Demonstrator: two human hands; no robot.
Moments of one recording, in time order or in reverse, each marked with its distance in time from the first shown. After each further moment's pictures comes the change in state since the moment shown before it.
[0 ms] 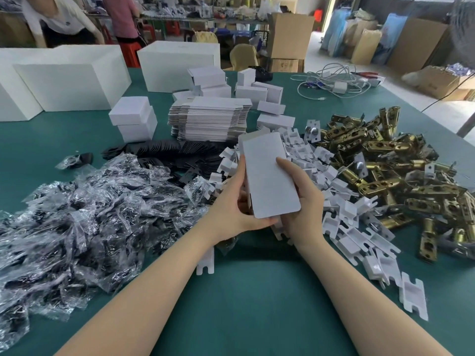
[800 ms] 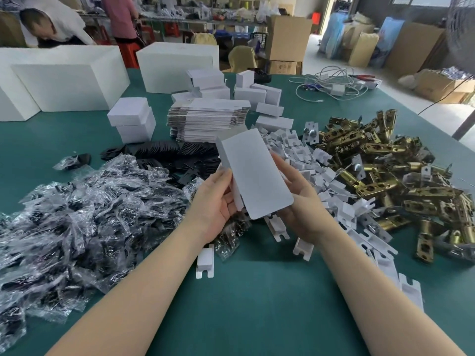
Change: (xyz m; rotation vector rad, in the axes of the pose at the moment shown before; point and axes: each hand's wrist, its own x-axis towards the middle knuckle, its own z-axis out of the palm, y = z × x) left_hand 0.008 -0.002 -0.011 -0.676 0.334 -0.299; right_hand 0.018 -0.008 -0.017 0.646 -0.432 0.456
